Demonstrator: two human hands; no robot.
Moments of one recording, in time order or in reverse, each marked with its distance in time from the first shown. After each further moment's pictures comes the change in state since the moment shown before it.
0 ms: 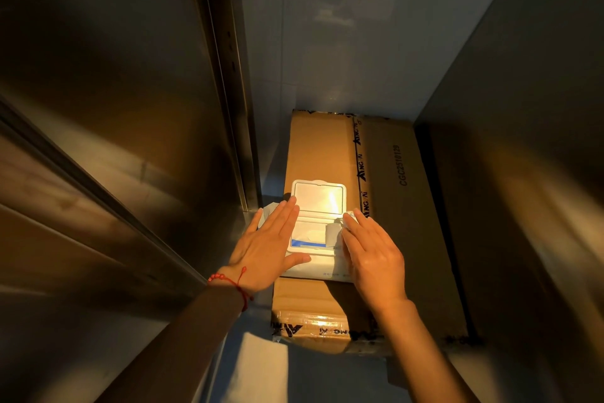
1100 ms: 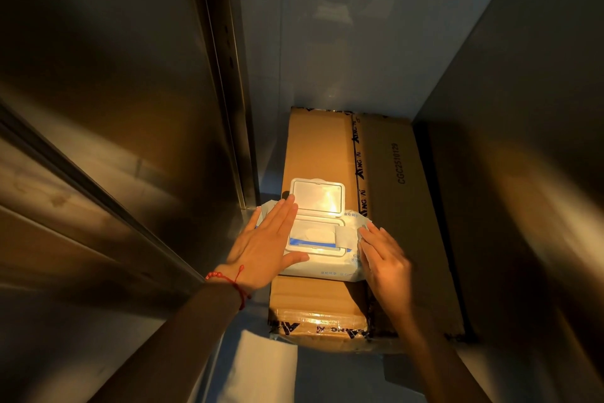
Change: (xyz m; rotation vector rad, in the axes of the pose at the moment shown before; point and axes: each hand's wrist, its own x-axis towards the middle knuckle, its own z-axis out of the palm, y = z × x) left_hand -0.001 0.001 -0.002 0.024 -0.014 0.005; right_hand -0.025 0.024 0.021 0.117 0.149 0.040
